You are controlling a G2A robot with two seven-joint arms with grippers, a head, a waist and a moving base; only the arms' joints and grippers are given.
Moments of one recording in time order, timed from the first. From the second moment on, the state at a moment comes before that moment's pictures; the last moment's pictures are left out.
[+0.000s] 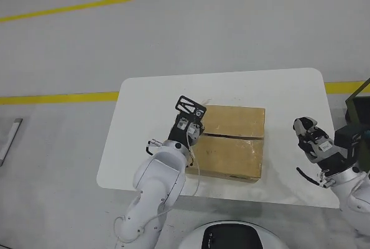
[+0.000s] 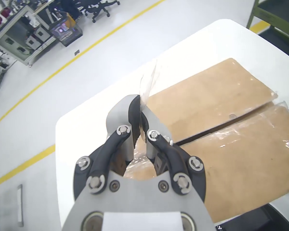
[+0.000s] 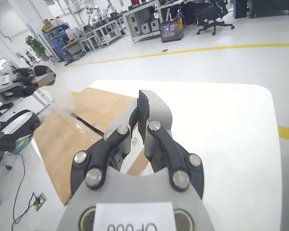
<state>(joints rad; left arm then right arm) 1.06 -1.44 -1.14 -1.98 1.66 -0.13 -0.73 -1.63 -1.18 1.67 -2.04 -0.86 -0.30 0.09</state>
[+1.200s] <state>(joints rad) 1.18 -1.39 -1.62 -2.00 1.75 -0.07 -0.72 -1.49 -1.18 1.45 -1.97 -1.07 -0.30 0.20</state>
